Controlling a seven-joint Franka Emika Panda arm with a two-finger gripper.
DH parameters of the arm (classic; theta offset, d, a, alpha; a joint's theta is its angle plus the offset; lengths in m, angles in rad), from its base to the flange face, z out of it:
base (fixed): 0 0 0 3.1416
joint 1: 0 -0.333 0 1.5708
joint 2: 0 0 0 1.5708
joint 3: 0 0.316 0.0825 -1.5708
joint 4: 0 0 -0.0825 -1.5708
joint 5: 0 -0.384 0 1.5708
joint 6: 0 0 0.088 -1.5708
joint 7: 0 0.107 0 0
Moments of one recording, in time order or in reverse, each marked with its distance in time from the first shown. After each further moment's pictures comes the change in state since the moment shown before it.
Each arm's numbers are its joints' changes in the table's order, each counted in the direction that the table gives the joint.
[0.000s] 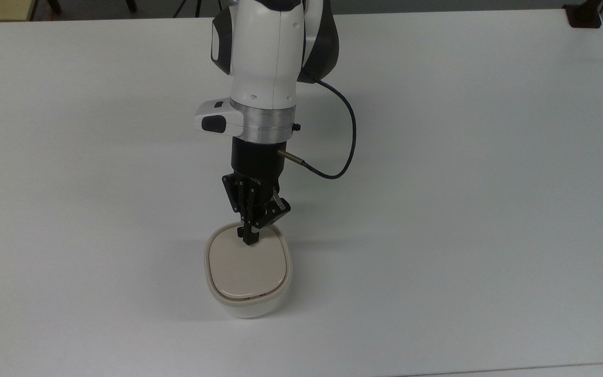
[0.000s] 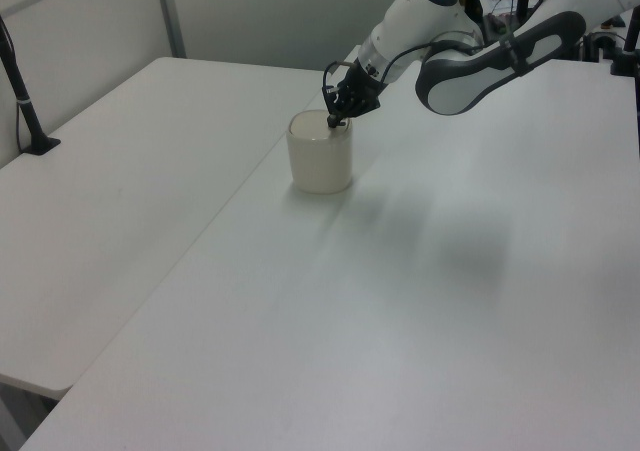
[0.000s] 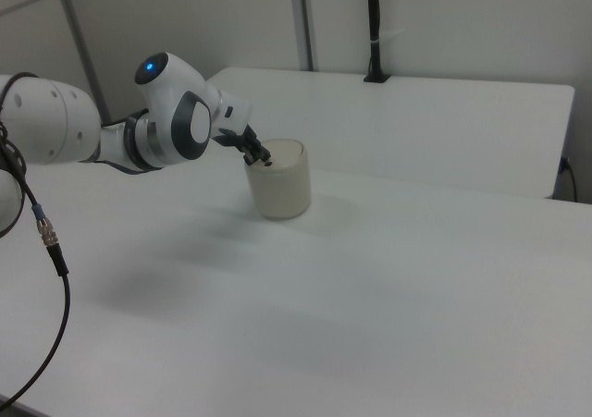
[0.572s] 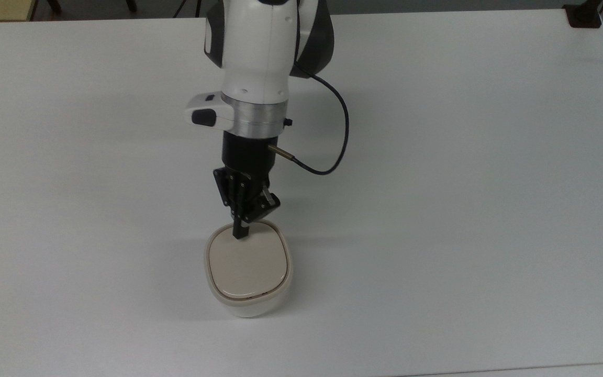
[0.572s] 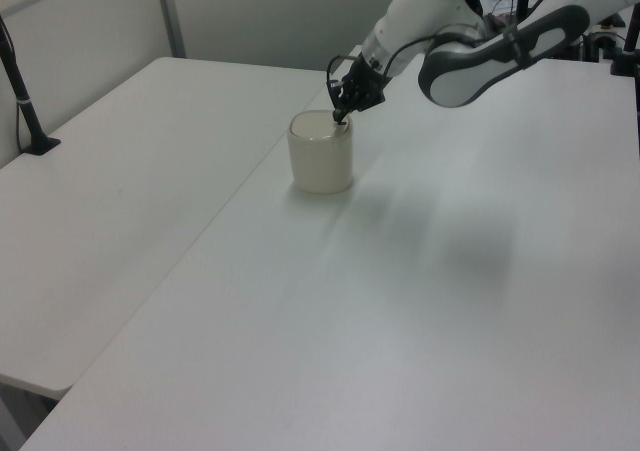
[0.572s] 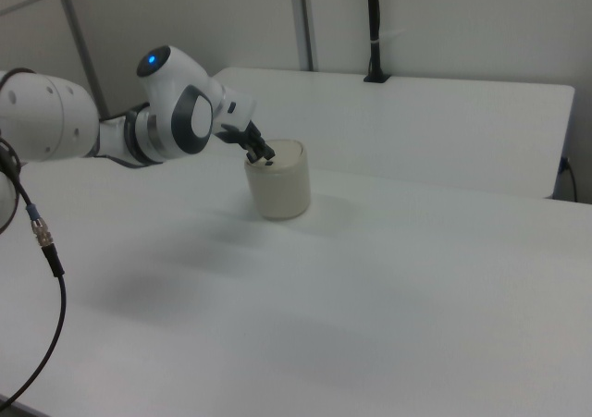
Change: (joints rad) arm 0.019 -0.035 0.001 0.006 -0.001 0.056 -0.001
